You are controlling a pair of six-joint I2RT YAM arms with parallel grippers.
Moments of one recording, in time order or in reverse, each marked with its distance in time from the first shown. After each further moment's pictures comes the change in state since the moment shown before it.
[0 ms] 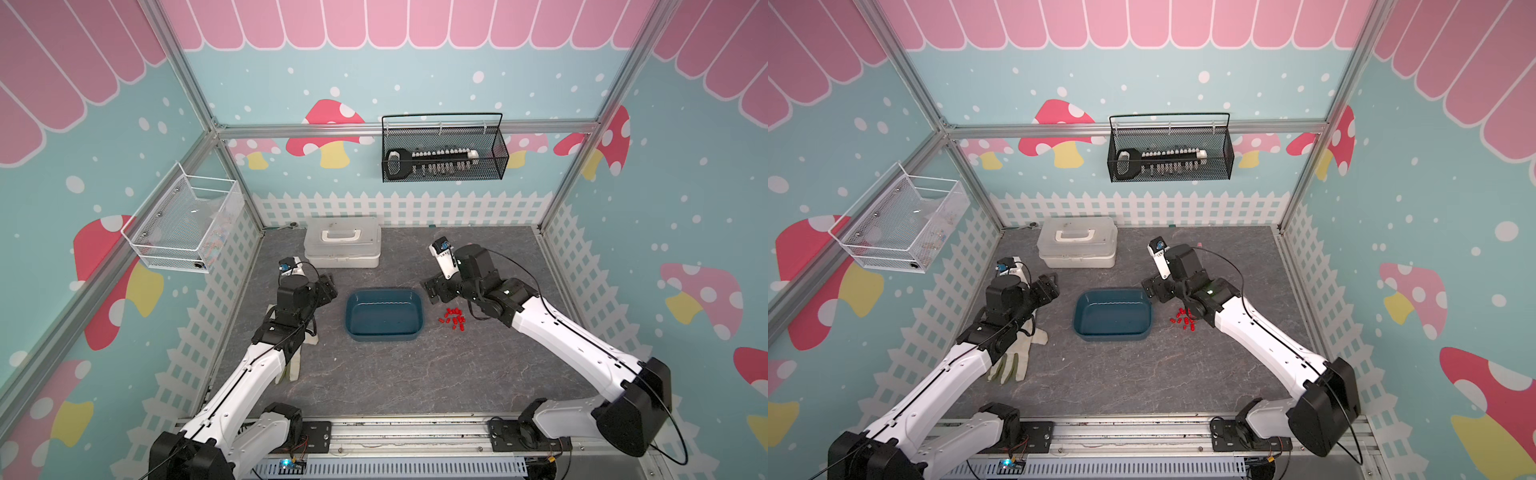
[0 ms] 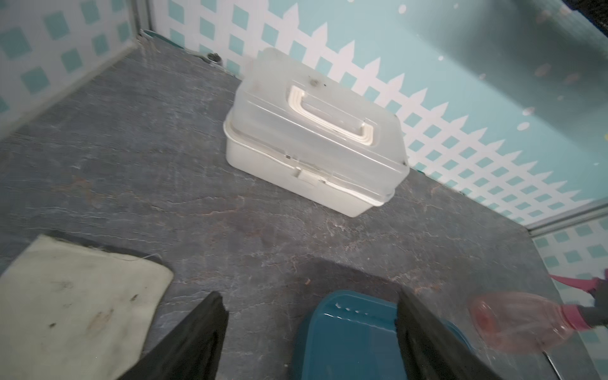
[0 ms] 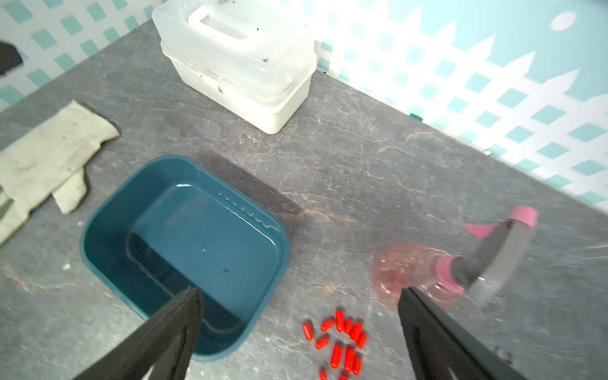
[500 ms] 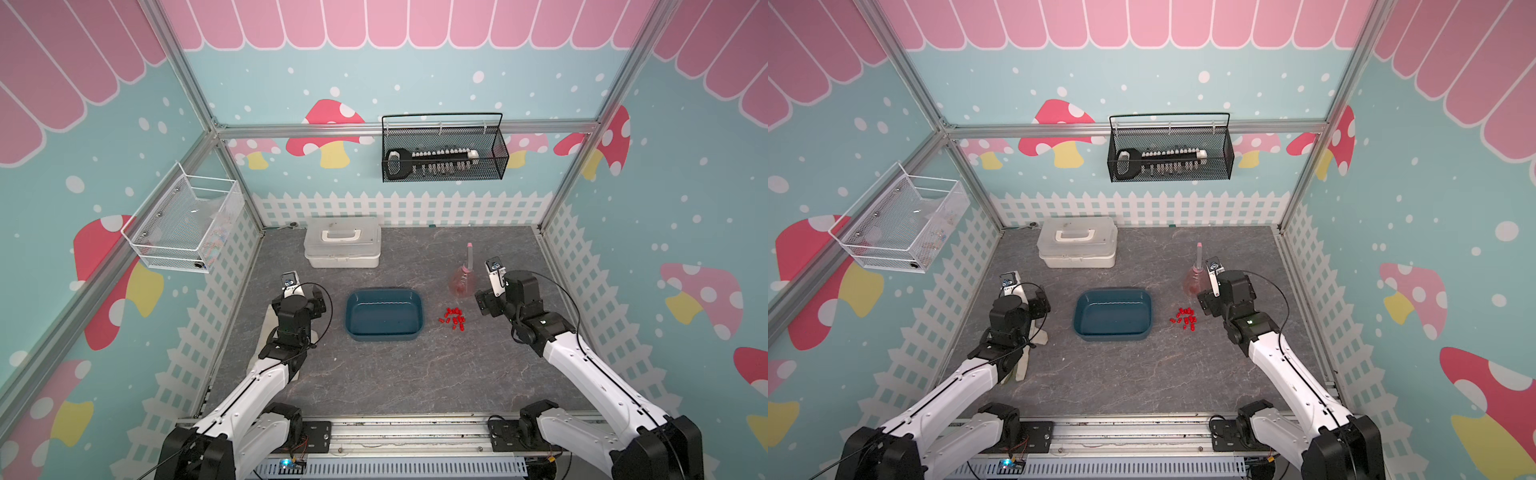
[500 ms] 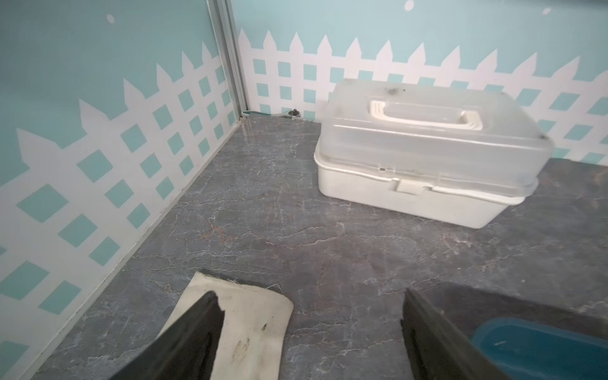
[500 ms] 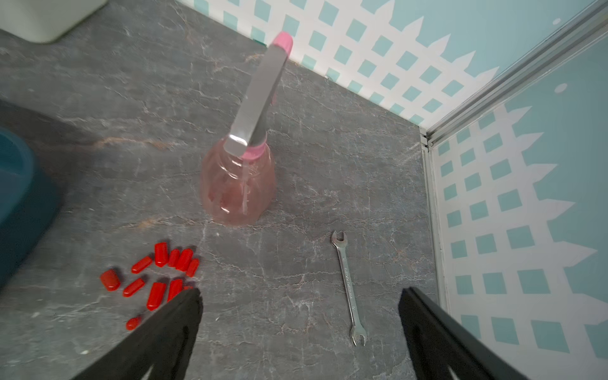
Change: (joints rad) left arm 0.048 0.035 -0.293 0.393 -0.203 0.369; right arm -0.318 -0.225 -0.454 0.237 0.173 -0.221
